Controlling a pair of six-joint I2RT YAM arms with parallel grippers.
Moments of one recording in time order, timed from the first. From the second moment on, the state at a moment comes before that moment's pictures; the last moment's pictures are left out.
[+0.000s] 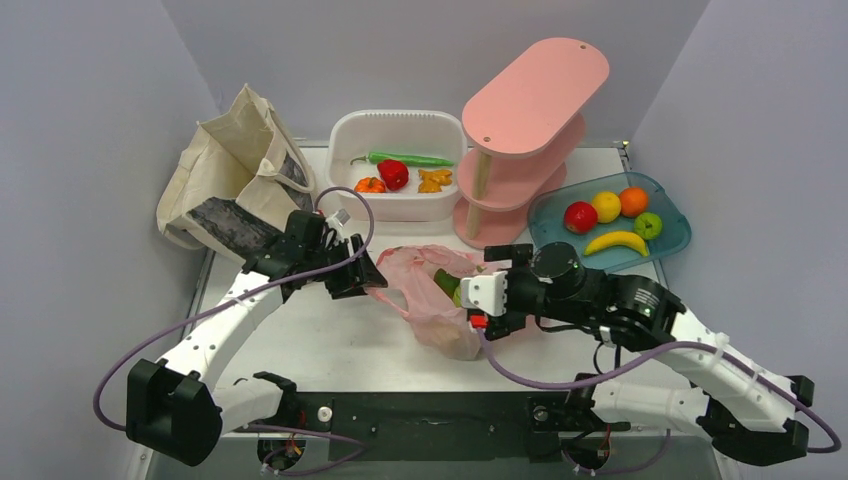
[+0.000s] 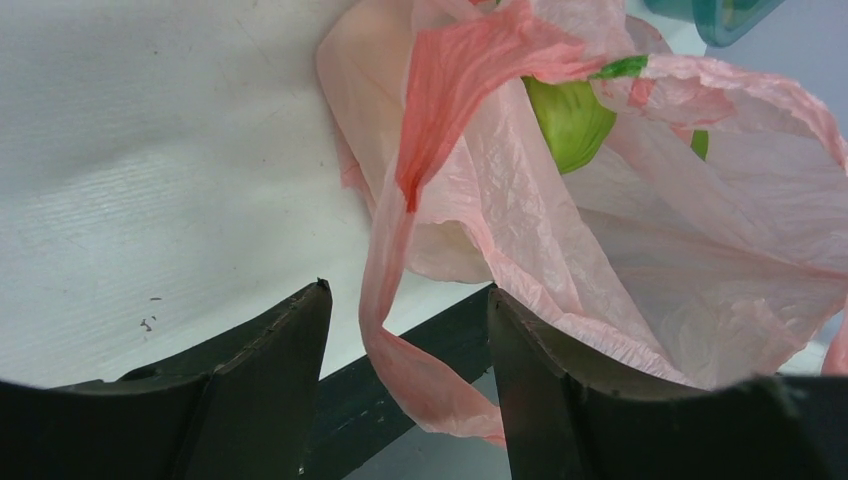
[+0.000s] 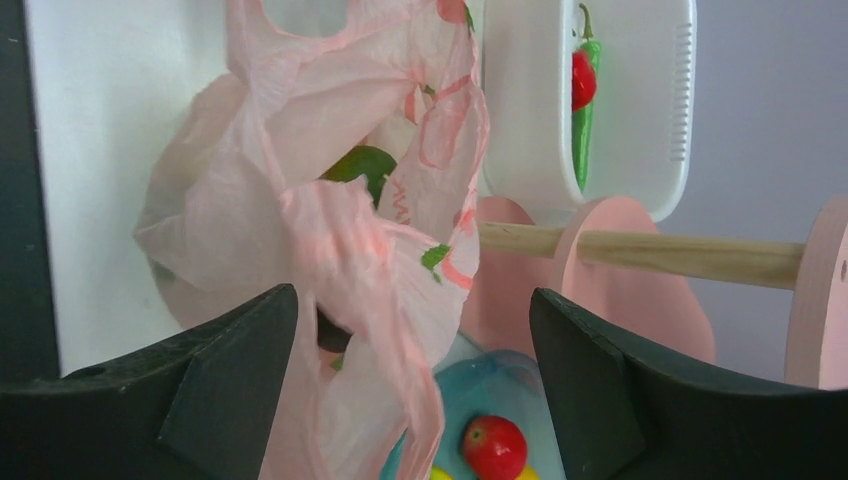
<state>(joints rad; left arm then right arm) -0.35 1.16 0.87 -0.61 0.48 -0.70 1.04 0.91 1.28 -0.97 -0.01 -0.78</state>
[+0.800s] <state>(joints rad) -0.32 0.95 1.25 -0.71 0.26 -0.24 0.38 0.78 1.34 -0.72 -0.07 -0.11</state>
